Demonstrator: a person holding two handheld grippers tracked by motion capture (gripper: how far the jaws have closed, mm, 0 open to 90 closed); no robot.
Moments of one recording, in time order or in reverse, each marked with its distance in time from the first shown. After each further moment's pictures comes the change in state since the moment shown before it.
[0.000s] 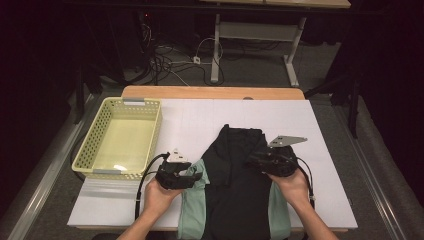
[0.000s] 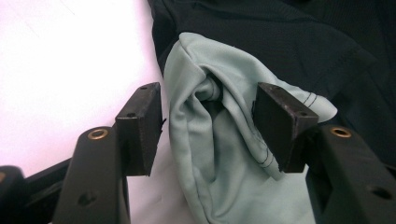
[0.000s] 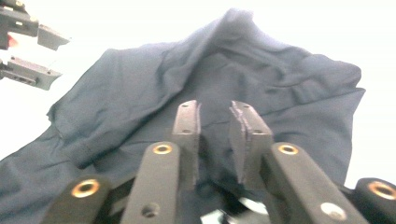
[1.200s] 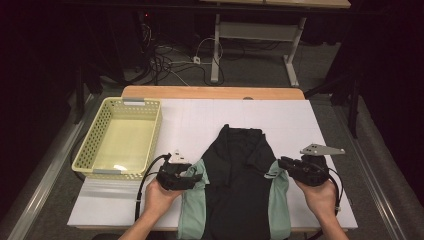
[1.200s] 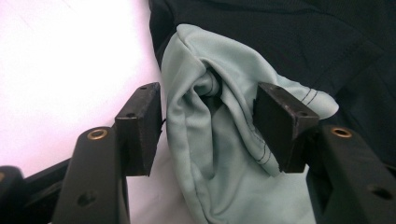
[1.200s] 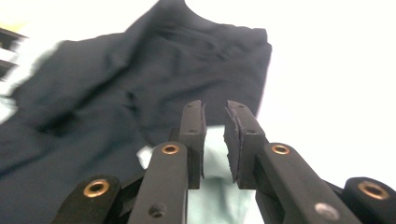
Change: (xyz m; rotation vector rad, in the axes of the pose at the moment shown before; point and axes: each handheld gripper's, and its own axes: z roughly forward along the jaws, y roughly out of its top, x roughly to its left) left arm -0.002 -0.001 0.003 0.022 0.008 0.006; right arm -0.033 -0.042 -0.050 -0.053 -0.109 0.107
